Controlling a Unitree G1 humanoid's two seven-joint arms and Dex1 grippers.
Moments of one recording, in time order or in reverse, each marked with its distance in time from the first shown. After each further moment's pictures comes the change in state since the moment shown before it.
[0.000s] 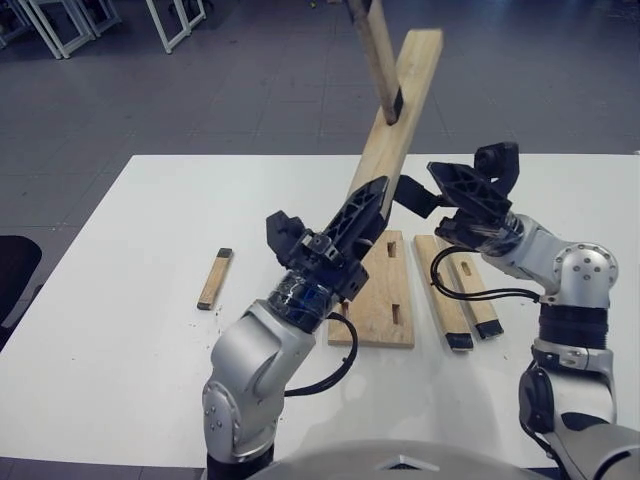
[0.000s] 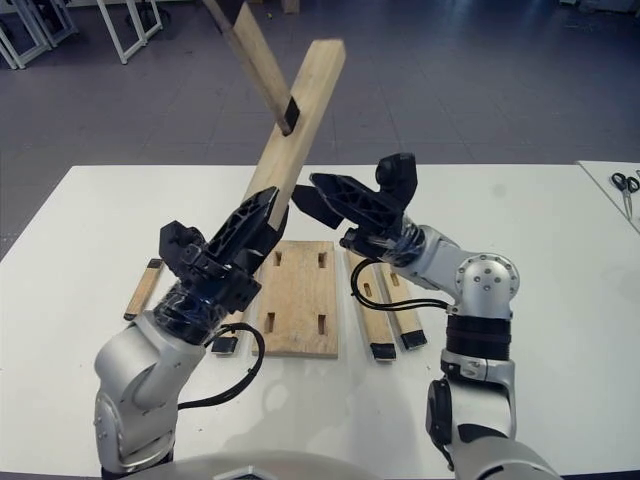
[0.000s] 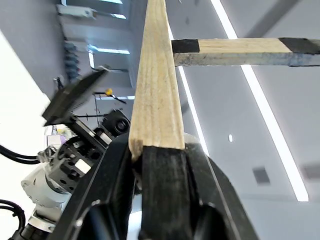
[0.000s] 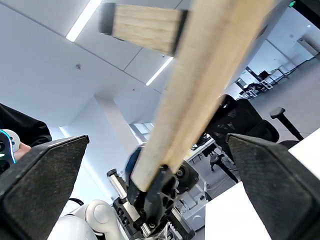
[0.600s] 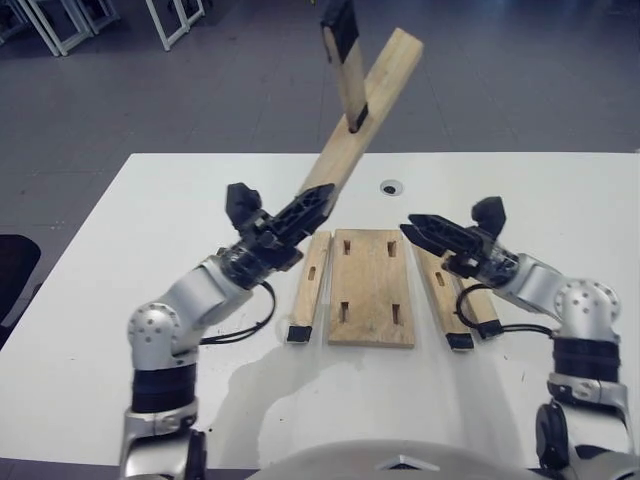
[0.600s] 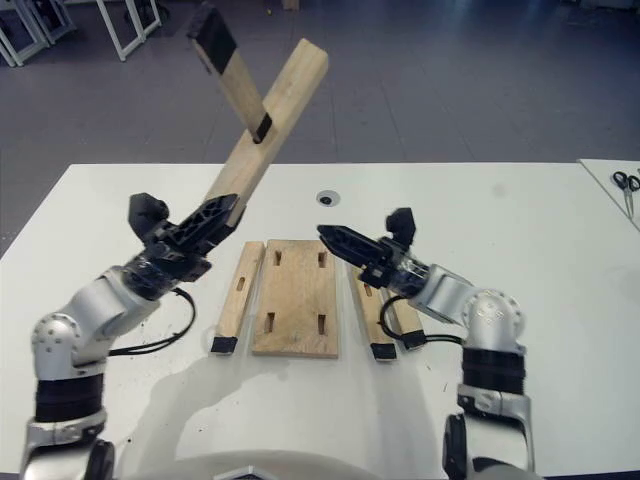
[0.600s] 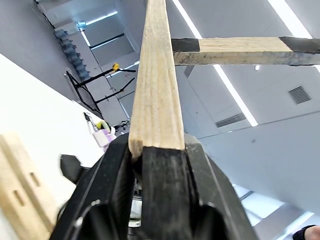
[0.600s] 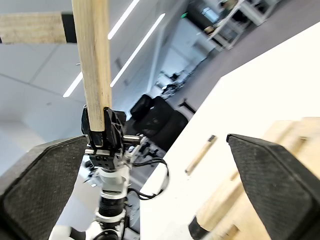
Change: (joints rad) left arm -0.241 0.481 0.489 0.705 0.005 0.786 -0.771; right arm 0.257 -0.103 -0.068 -0.077 -0.201 -0.023 -0.154
